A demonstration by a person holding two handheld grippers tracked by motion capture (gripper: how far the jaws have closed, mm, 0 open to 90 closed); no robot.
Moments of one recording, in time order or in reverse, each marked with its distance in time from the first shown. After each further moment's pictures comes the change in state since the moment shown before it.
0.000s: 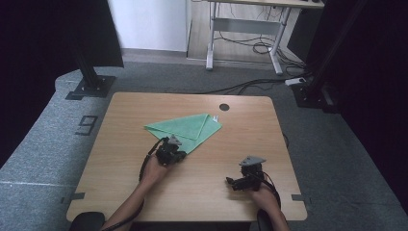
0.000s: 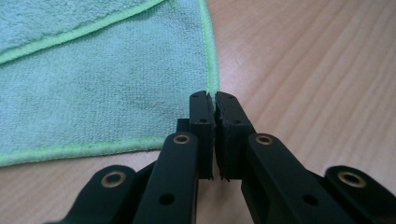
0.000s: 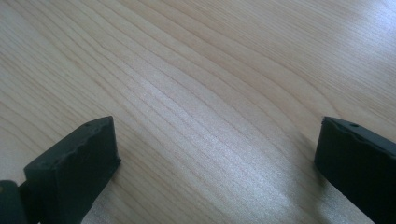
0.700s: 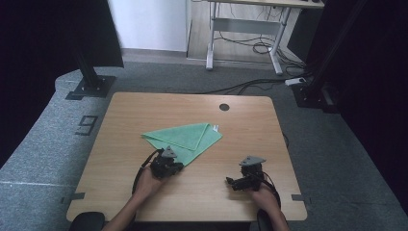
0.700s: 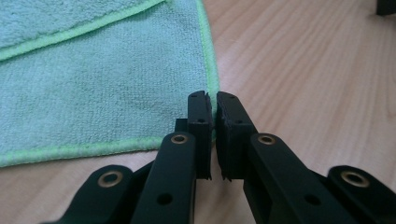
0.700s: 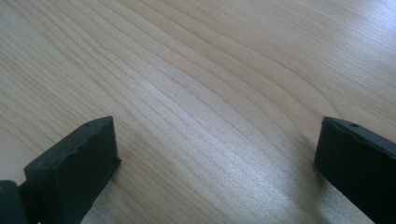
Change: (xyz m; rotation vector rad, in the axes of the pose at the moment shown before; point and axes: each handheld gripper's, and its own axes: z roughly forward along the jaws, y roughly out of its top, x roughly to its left) left arm -0.028 -0.032 -0.023 -0.016 -0.051 0.016; right arm 0.000 0.000 0.000 0.000 0.000 -0.001
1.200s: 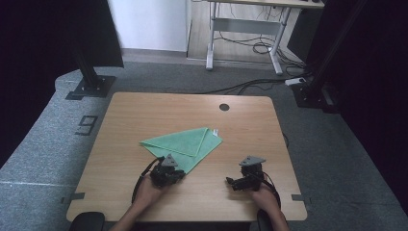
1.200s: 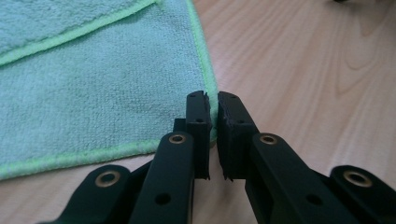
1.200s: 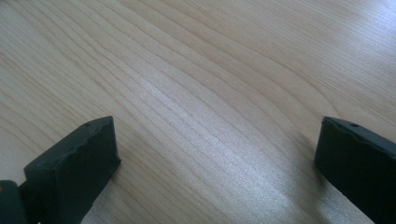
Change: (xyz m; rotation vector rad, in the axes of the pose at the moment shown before) left arm -0.028 -0.012 -0.006 -0.006 -0.021 0.008; right arm 0.000 0.000 0.000 0.000 0.000 0.000
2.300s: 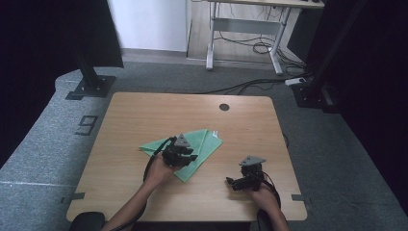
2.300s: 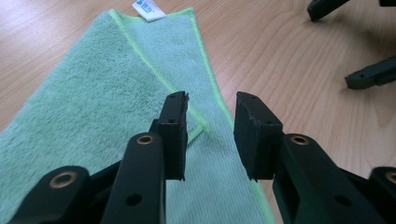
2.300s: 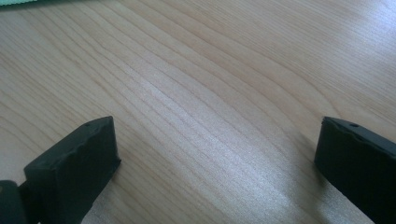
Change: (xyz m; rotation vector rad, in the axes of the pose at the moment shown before) left arm 0.018 0.075 0.010 -0.046 0.035 0.074; right arm 0.000 0.000 0.000 0.000 0.000 0.001
